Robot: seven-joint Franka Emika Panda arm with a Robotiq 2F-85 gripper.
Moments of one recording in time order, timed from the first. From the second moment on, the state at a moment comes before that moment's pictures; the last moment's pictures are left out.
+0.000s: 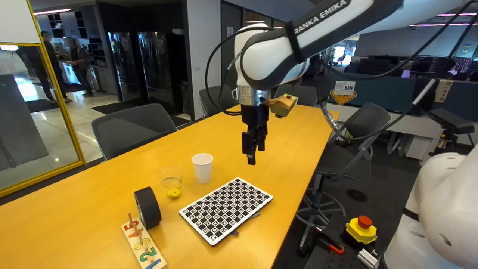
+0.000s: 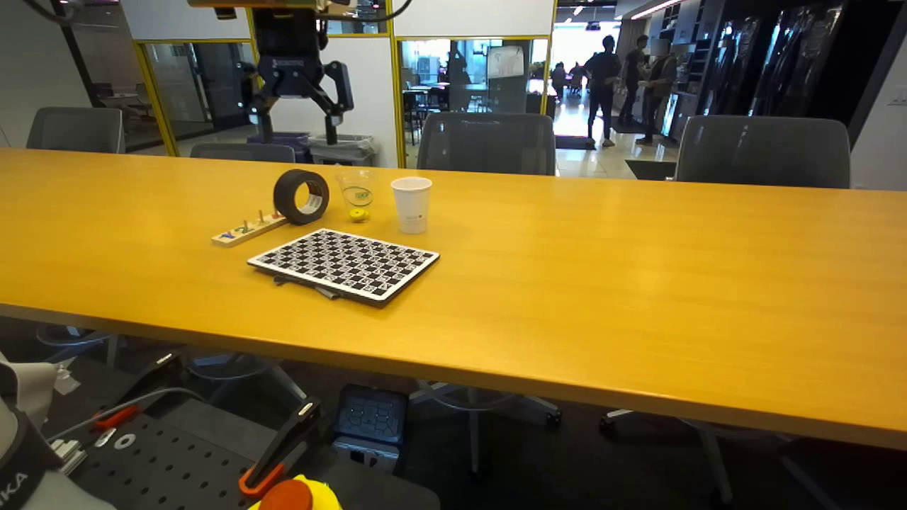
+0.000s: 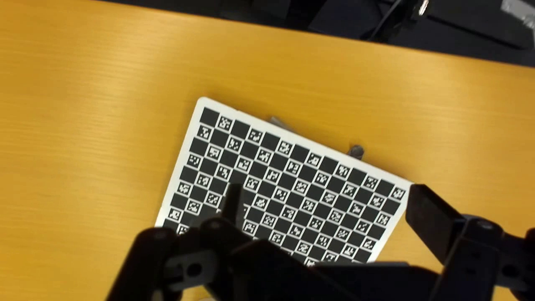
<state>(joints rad) 0.05 -0.34 0.04 -2.42 -0.04 1.98 -0.24</state>
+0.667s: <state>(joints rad) 0.08 -0.84 0.04 -2.62 0.01 1.86 -0.08</state>
